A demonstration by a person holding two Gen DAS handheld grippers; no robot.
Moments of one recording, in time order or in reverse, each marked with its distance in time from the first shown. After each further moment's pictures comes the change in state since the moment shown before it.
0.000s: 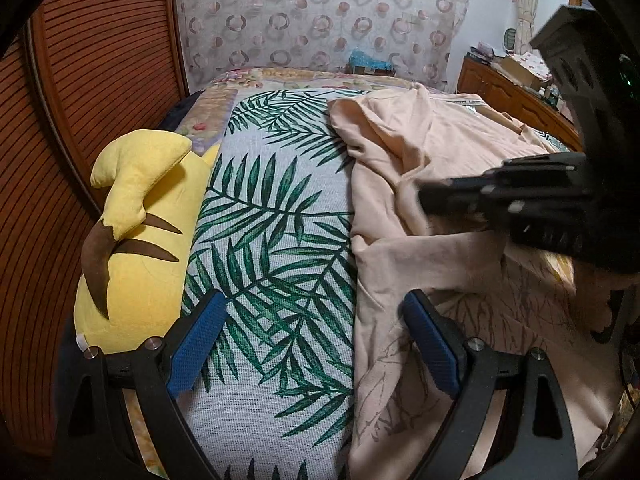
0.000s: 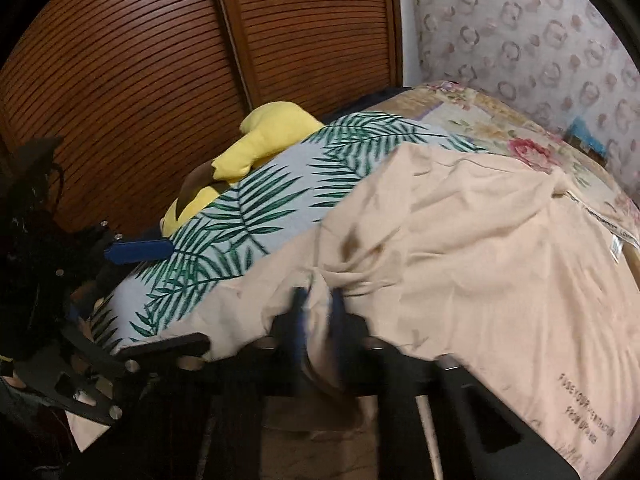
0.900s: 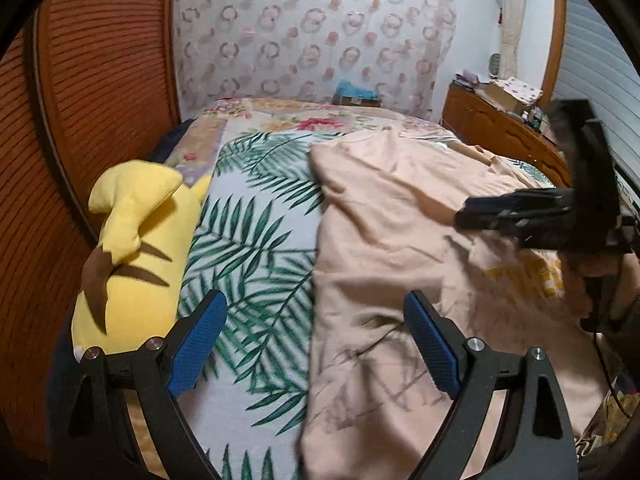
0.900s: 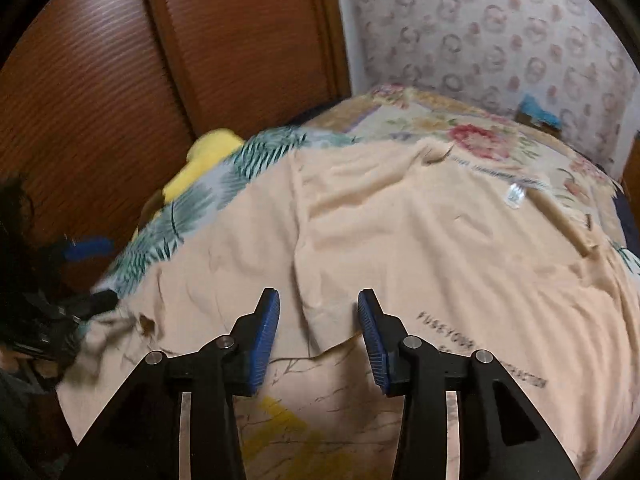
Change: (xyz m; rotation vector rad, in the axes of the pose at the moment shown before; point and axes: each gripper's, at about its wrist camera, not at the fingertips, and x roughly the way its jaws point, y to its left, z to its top) left arm -0.035 -0.016 0.011 0.003 -0.111 -0.050; right arm -0.026 -0.062 -0.042 0.109 -0.034 -0.089
